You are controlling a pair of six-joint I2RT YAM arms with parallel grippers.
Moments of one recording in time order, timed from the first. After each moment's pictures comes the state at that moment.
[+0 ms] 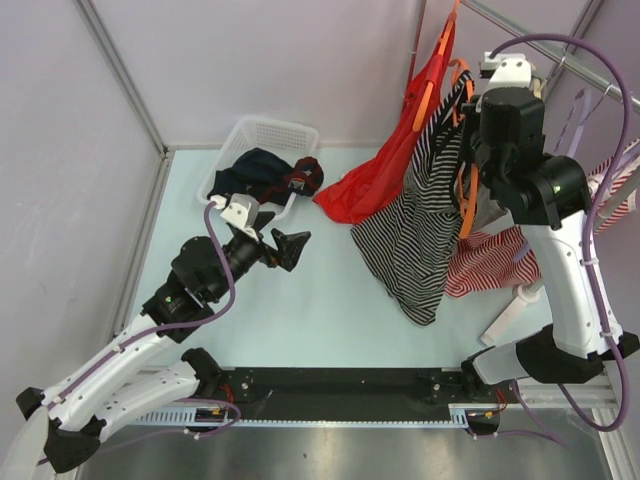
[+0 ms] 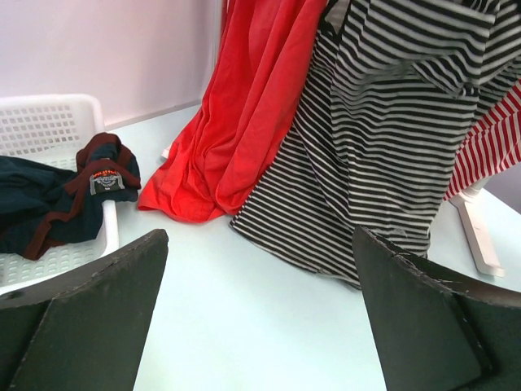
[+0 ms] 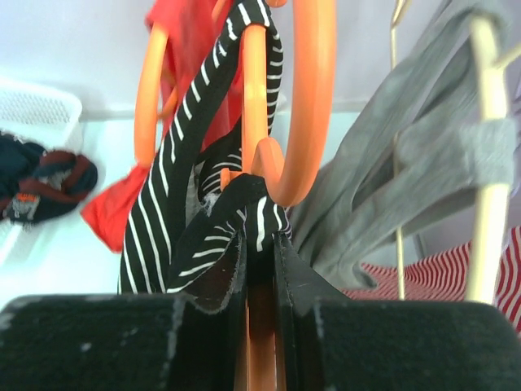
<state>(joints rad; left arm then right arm) -0.76 0.74 0.79 -0.03 -0.10 -0.16 0.48 1.41 2.10 -1.02 0.56 0.12</state>
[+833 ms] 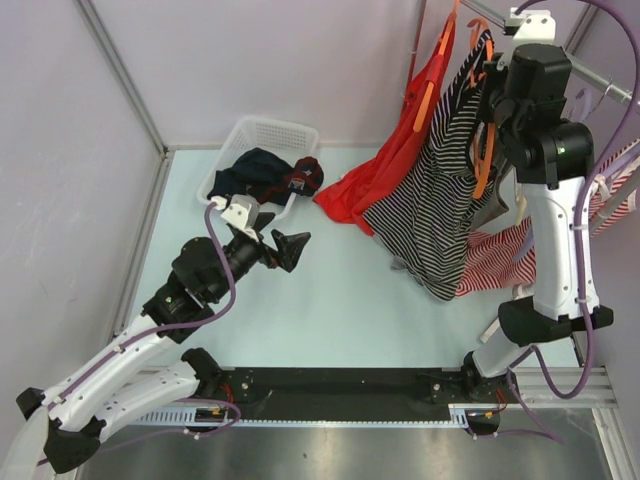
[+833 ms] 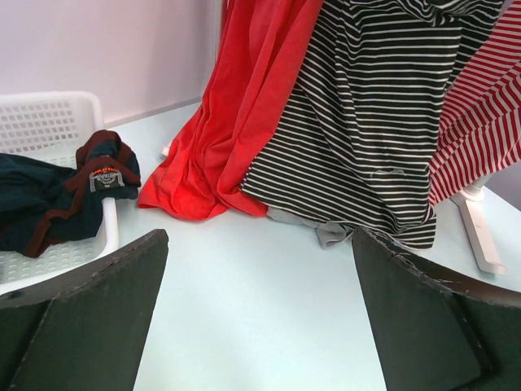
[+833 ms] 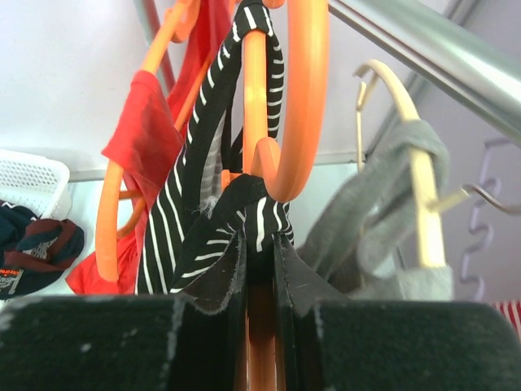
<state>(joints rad) -0.76 0.74 0.78 -0.03 -0.10 -0.16 0.25 1.61 2.37 -0.96 0.37 0.03</state>
